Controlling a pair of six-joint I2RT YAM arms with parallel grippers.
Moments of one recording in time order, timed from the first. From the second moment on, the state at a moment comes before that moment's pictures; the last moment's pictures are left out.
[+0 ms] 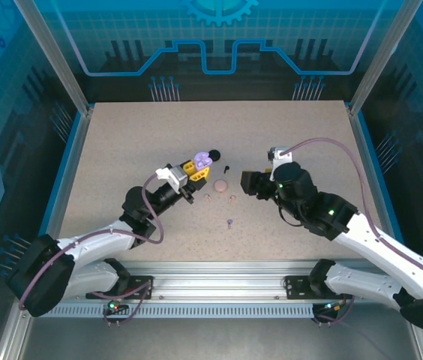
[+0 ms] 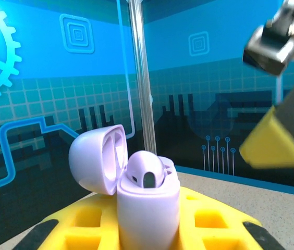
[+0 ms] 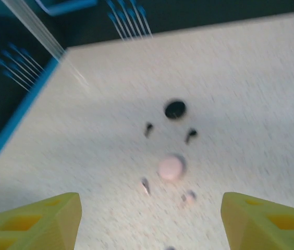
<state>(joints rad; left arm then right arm) -0.63 1.16 0.40 1.06 0.23 0.04 0.84 0.95 0.98 -0.60 0.34 0.61</state>
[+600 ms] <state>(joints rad) -0.64 1.16 0.33 1.13 0.14 0.01 0.96 1.45 0.97 -0.71 0.34 0.90</state>
